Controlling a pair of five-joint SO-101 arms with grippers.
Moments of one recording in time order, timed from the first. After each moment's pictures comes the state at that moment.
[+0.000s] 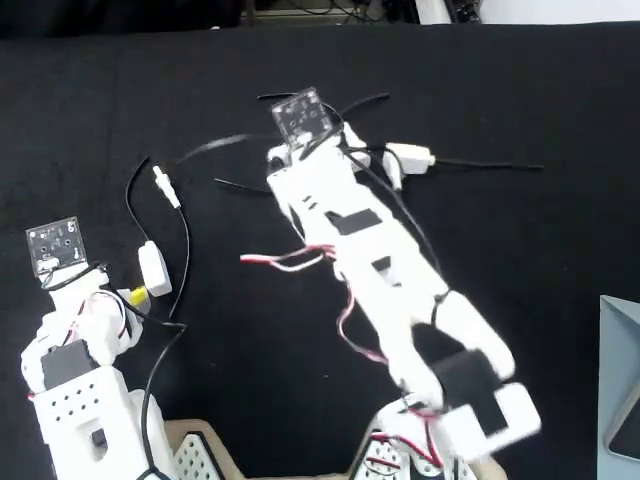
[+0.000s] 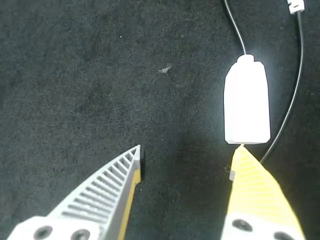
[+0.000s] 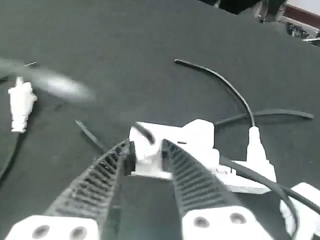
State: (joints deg) left arm -30.8 -72.7 79.7 56.2 -7.9; right arm -23.0 -5.0 38.9 8.8 7.6
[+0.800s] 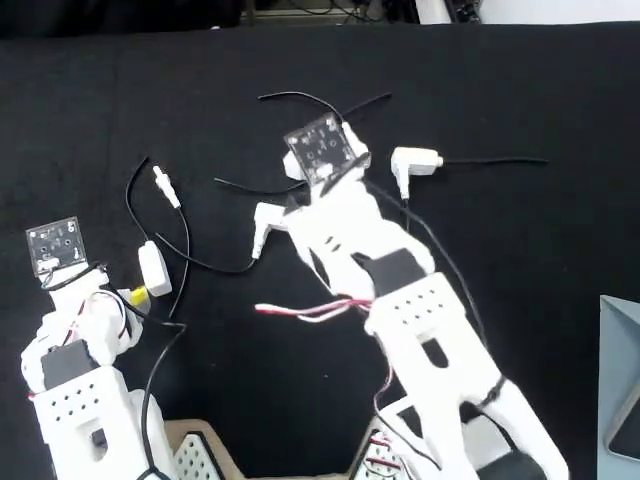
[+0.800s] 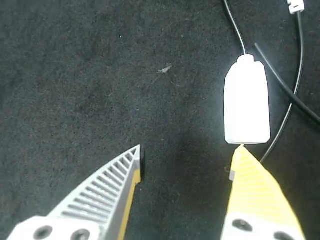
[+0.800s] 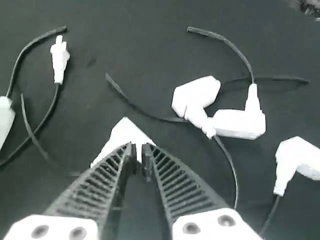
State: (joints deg) left arm -30.8 -72.7 79.7 56.2 -7.9; right arm -25.3 -36.1 49.0 36.7 6.5
